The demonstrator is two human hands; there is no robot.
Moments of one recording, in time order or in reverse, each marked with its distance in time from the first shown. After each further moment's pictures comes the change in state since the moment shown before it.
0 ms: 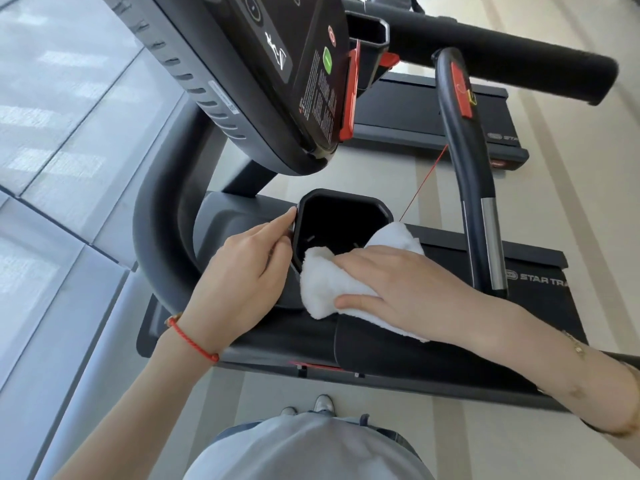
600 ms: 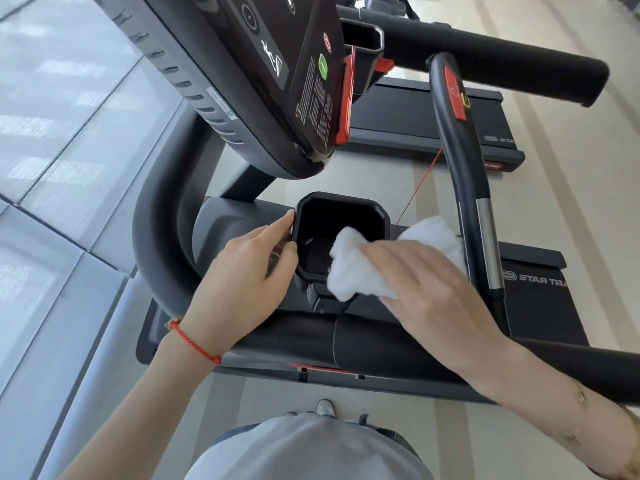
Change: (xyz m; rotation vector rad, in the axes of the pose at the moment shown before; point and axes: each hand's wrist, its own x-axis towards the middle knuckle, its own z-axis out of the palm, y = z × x) left_hand 0.001 0.002 0.003 0.007 0.005 0.006; right_hand -0.033 -0.005 0.010 -0.271 0.533 0.028
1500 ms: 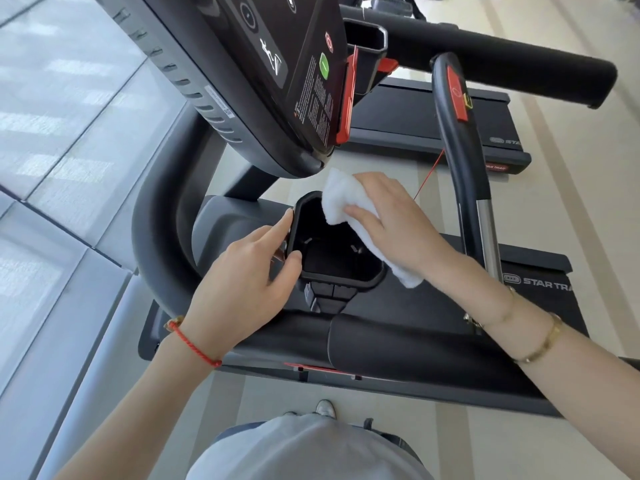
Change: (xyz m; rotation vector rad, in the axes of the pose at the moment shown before) left_hand -0.006 0.004 0.003 0.099 -0.002 0.026; right_hand 0.075 0.044 0.039 0.395 -0.170 0.268
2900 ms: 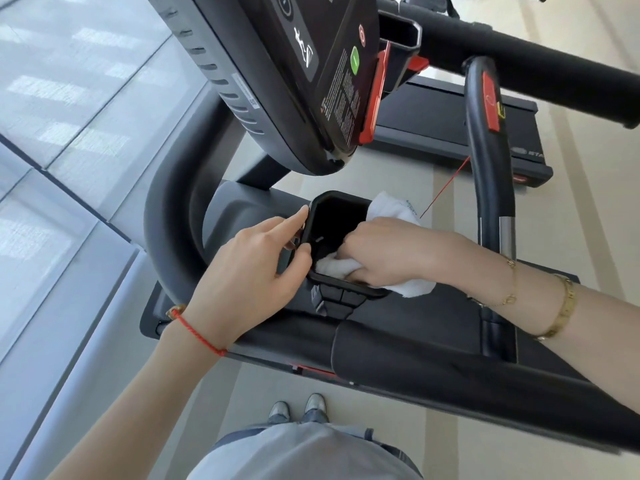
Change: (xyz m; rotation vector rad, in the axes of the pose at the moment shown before) left_hand 0.004 0.002 -0.004 0.035 0.050 0.009; right_hand 0.022 -0.023 0.007 -0.631 -0.800 -0.258
